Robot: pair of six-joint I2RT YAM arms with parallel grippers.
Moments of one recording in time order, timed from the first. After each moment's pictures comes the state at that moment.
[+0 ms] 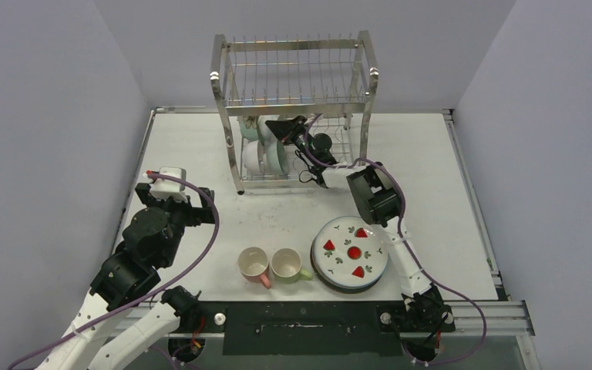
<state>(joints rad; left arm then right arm) -0.65 0.52 0.87 -0.54 -0.57 -0.12 0.52 2.58 1.76 1.14 -0.26 0.96</state>
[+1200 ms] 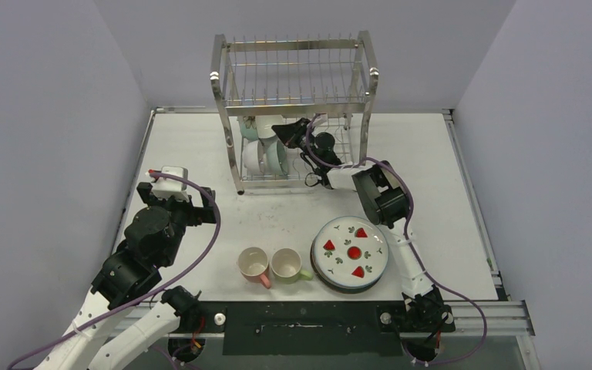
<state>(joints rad) -0.65 0.53 0.87 -0.54 -0.56 -0.12 0.52 2.48 1.62 1.03 -0.23 0.85</state>
